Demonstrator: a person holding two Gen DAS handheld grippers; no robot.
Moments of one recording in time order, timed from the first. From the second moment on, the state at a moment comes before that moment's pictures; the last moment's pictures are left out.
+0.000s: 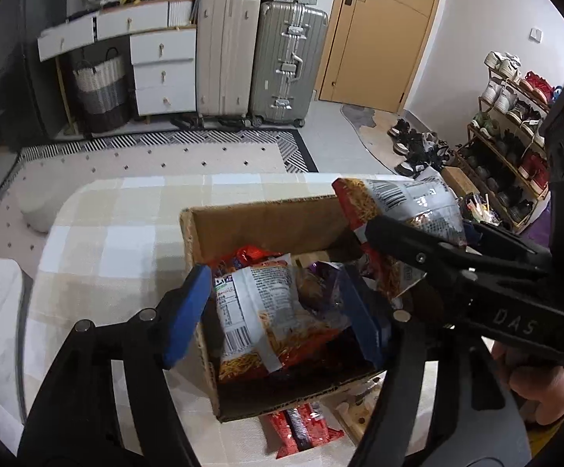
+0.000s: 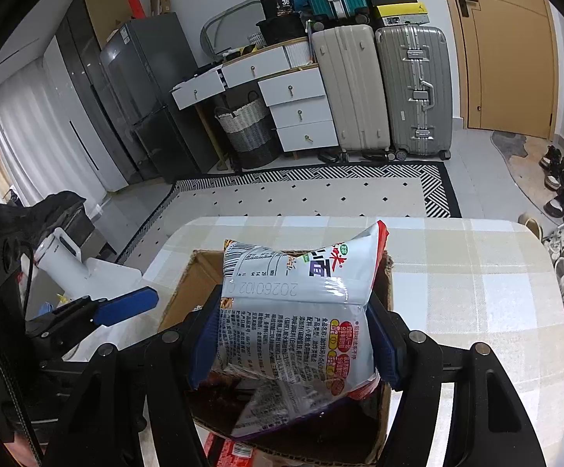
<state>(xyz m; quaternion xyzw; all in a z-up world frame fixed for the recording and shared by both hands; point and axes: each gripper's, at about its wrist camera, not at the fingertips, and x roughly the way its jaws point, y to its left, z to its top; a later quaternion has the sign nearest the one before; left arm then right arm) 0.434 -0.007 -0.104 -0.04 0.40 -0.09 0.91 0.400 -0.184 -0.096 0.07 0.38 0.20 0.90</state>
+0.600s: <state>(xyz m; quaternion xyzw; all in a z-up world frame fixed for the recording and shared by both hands) 0.396 -0.006 -0.074 -0.01 0.37 -0.06 0.93 0.419 -0.174 -0.106 0.07 0.42 0.18 0.89</state>
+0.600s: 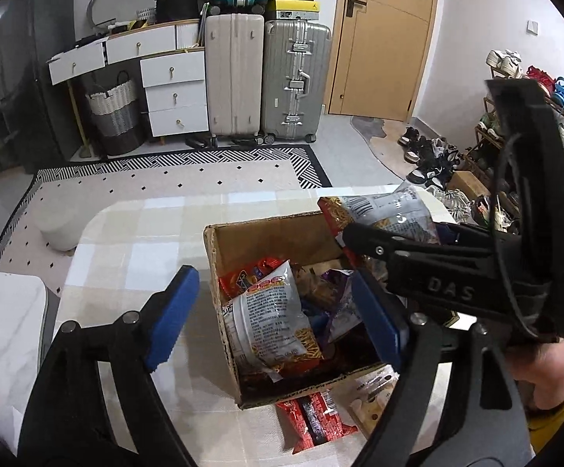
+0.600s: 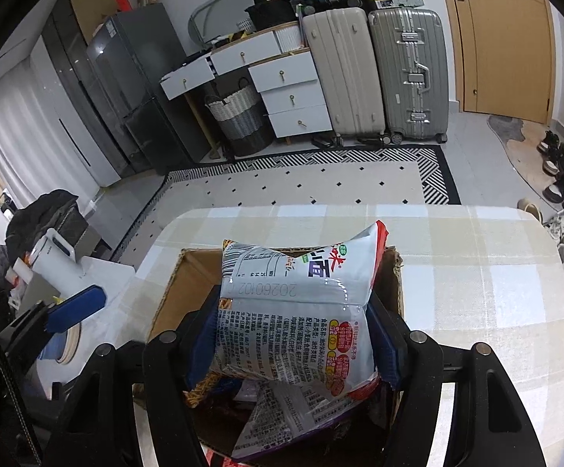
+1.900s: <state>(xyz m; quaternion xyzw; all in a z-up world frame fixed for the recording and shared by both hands) 0.176 -0.019 0.064 0.01 0.25 -0.03 0.97 0.182 -0.215 0.052 0.05 0.21 0.21 0.95</state>
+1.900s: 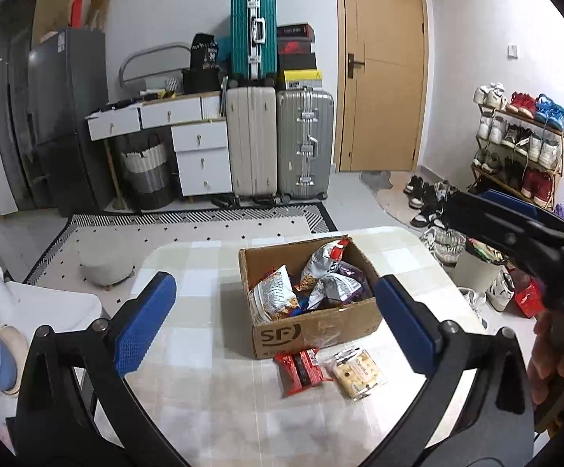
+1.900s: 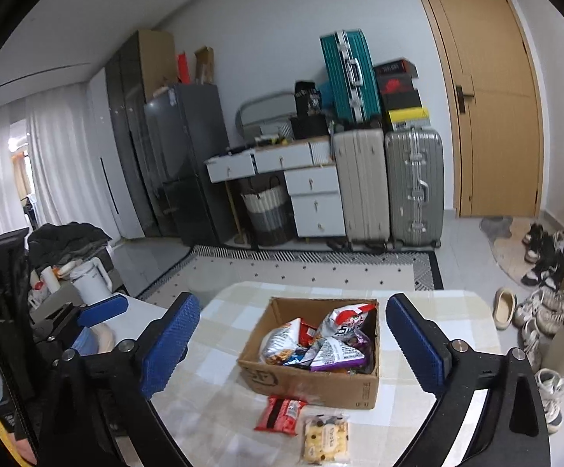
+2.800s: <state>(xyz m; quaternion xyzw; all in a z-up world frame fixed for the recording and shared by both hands) -0.009 0.032 -0.004 -0.05 0.24 0.00 0.97 0.008 -0.245 -0.020 0.07 0.16 0.17 0.97</state>
